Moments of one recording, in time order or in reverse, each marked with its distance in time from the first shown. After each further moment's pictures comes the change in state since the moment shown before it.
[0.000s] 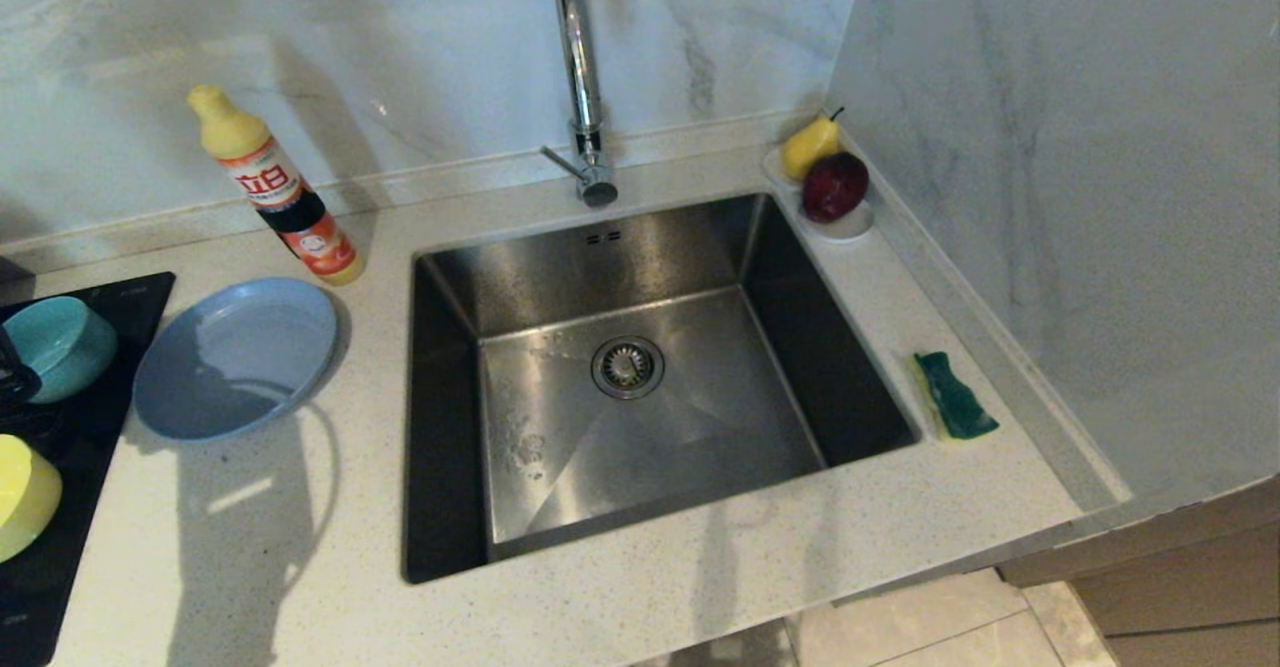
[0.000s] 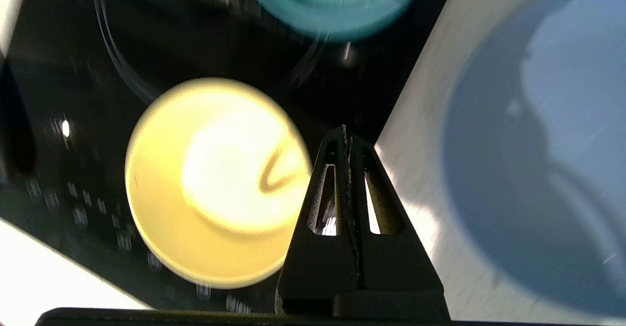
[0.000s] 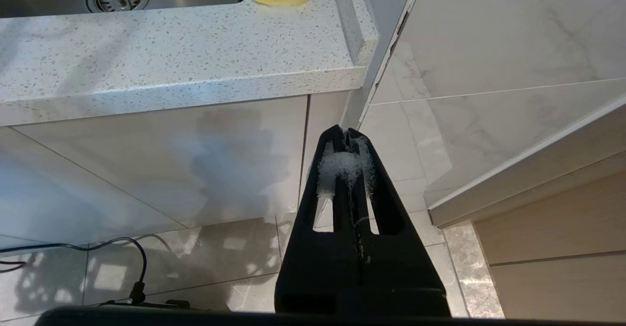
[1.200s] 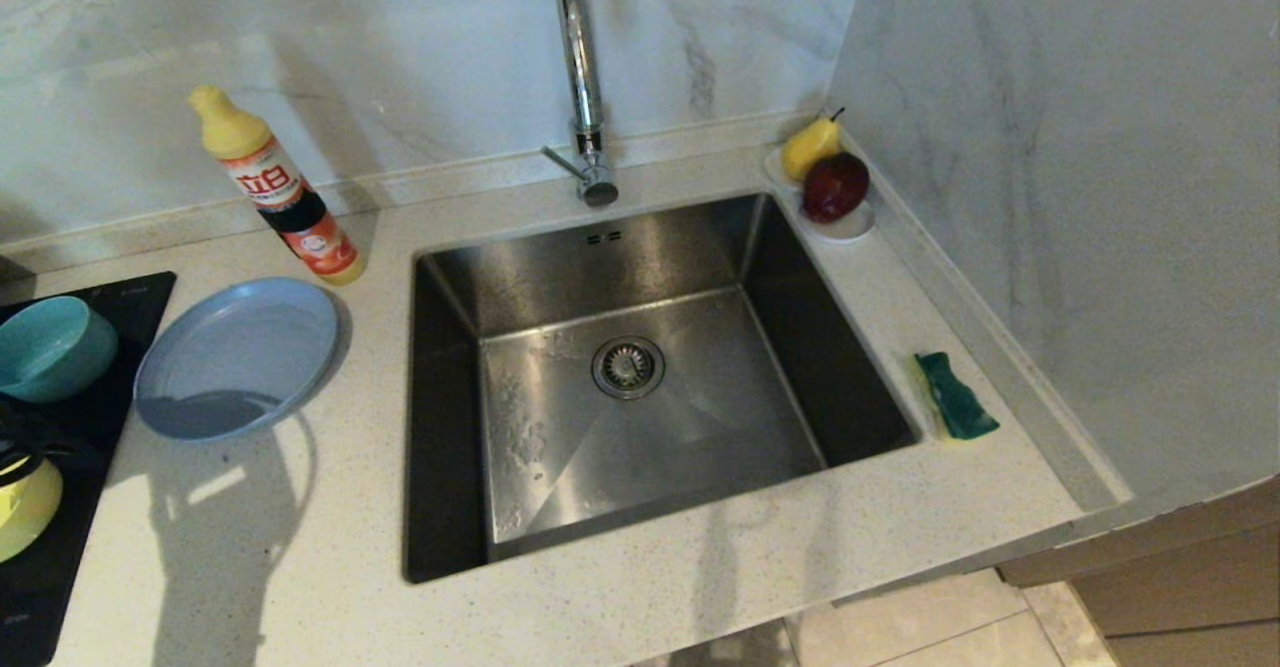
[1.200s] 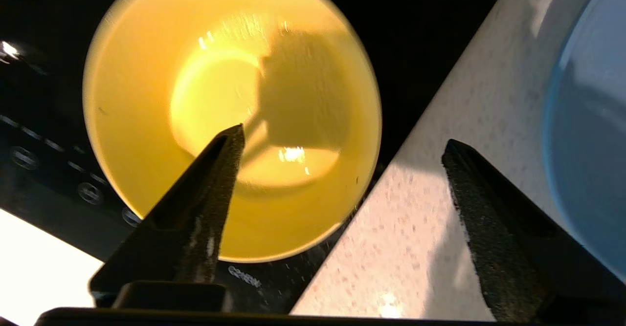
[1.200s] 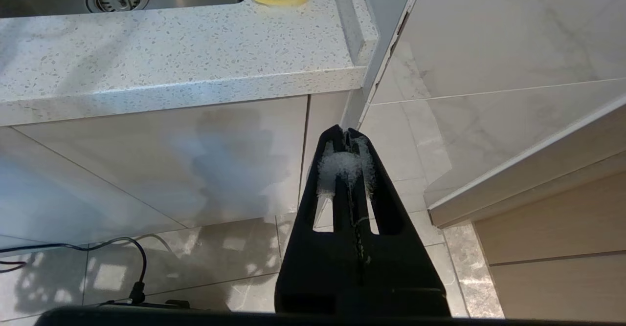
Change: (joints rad) left arm 0.101 0.078 0.080 0.035 -0.141 -0.019; right arm 0.000 0.000 -0.001 0.000 0.000 0.000
